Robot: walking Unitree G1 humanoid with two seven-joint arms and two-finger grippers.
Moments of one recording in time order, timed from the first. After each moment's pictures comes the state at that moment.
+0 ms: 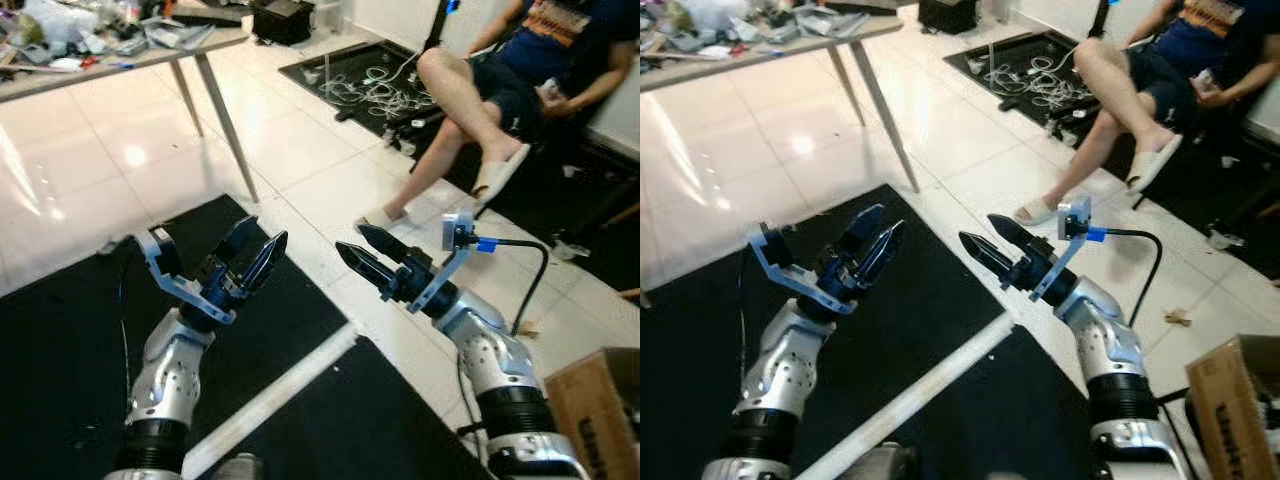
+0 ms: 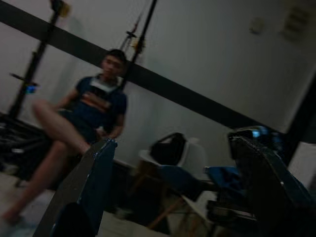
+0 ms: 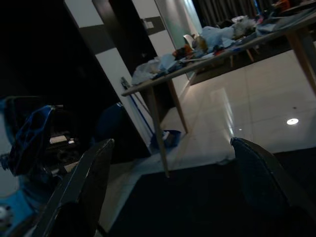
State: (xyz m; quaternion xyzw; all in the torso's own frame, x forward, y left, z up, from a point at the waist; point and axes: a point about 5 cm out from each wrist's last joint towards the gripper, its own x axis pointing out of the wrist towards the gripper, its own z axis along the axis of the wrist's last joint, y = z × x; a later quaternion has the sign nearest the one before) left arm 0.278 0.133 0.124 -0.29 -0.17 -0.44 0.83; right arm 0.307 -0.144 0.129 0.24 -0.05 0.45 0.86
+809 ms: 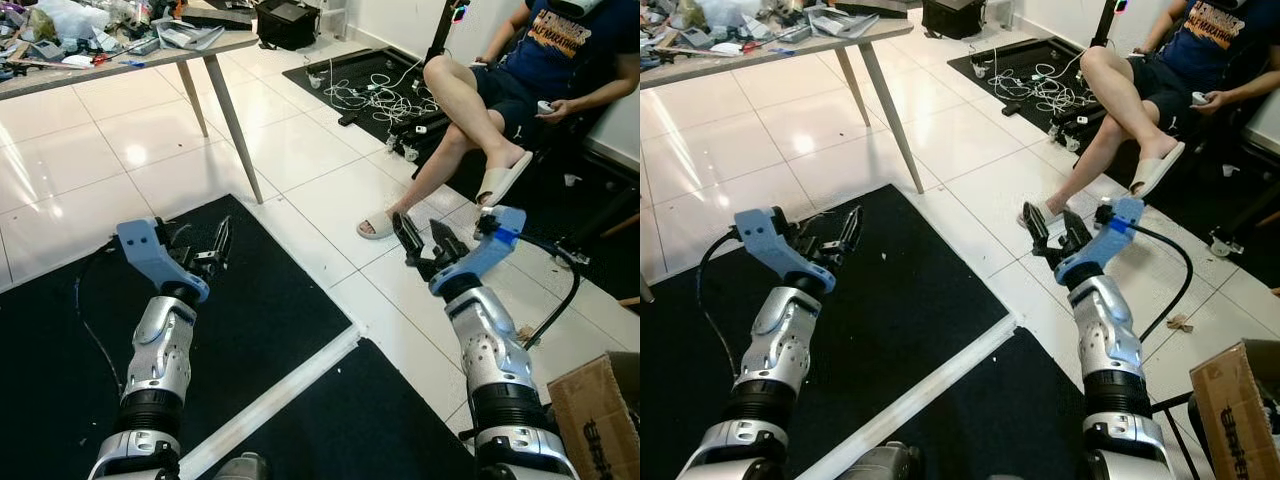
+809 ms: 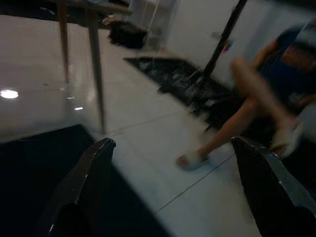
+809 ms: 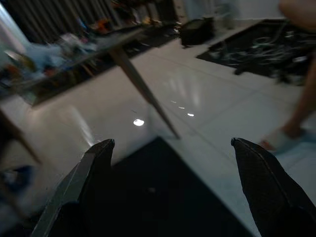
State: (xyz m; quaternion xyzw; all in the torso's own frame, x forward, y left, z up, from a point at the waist) left arm 0.317 0.174 0.092 -0.12 -0.01 -0.07 0.99; right arm 0.327 -0.185 0.115 0.17 -0.03 0.09 0.98
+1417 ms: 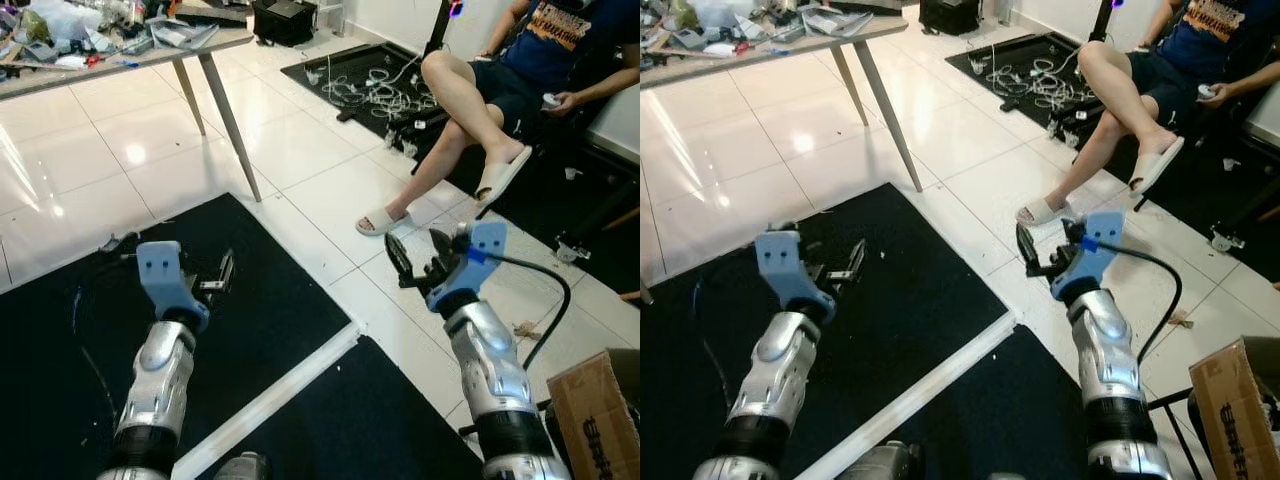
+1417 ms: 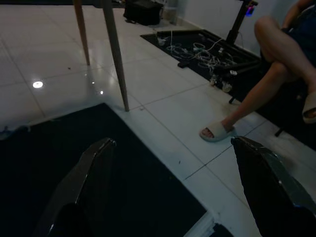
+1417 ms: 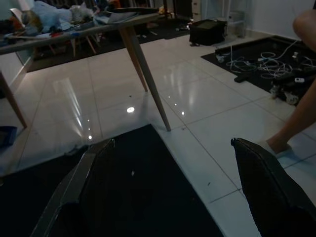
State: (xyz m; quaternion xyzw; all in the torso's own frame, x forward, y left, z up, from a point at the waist) left arm 0.283 0.176 0.069 -0.09 0.02 -0.05 0.99; right arm 0.297 -0.178 0.104 0.07 -0.04 0.13 0.99
